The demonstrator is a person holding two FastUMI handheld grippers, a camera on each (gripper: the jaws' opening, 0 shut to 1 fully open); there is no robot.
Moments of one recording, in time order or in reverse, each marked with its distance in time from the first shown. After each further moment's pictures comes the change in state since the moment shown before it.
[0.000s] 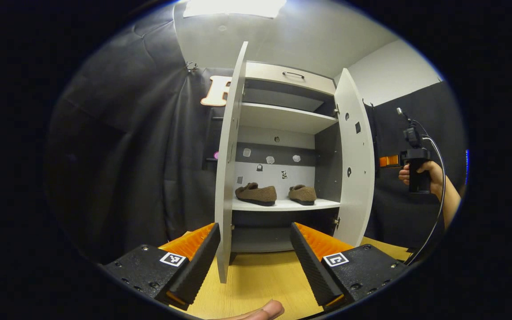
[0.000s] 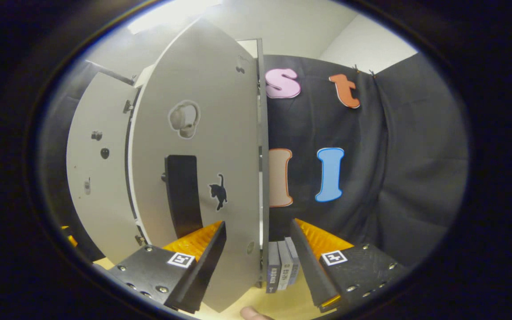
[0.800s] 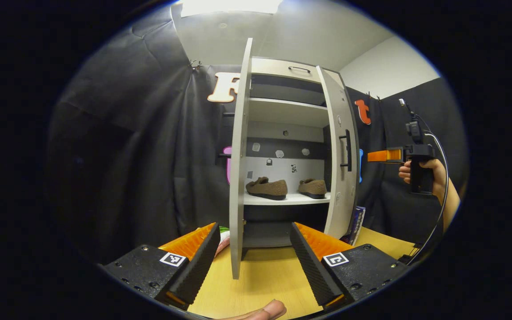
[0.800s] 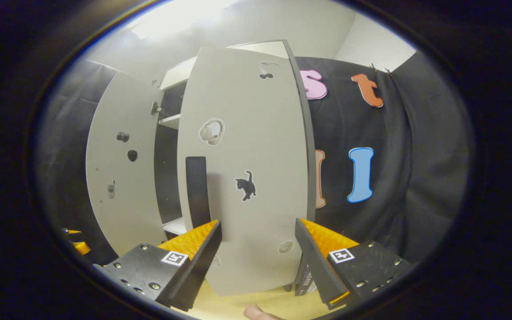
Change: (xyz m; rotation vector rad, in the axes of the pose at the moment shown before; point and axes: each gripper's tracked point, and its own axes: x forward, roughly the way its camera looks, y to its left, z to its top) left arm -0.008 0.026 -0.003 0.022 0.038 0.069; right arm -0.008 0.081 -0.021 0.018 -0.021 0.172
